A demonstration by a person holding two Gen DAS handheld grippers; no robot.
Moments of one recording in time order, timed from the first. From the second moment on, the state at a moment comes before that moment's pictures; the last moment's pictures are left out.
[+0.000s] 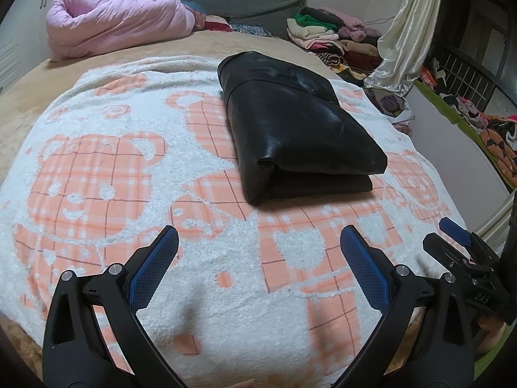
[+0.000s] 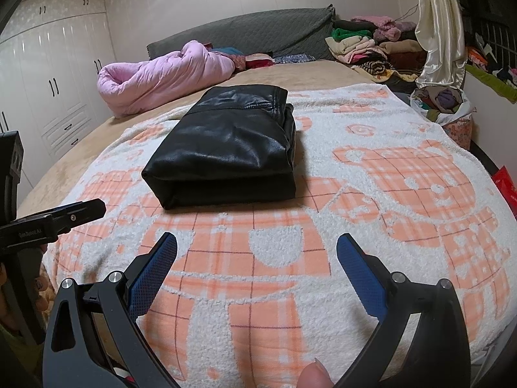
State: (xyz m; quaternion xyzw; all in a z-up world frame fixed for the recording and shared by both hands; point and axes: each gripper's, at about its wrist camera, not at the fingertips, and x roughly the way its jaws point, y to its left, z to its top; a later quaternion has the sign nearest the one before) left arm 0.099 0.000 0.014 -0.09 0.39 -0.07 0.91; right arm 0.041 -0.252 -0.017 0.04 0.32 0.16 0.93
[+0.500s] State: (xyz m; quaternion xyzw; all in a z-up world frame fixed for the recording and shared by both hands) left arm 0.099 -0.002 0.014 -0.09 0.40 -0.06 0.91; right arm 0.044 -0.253 -0.019 0.04 0.33 0.16 0.93
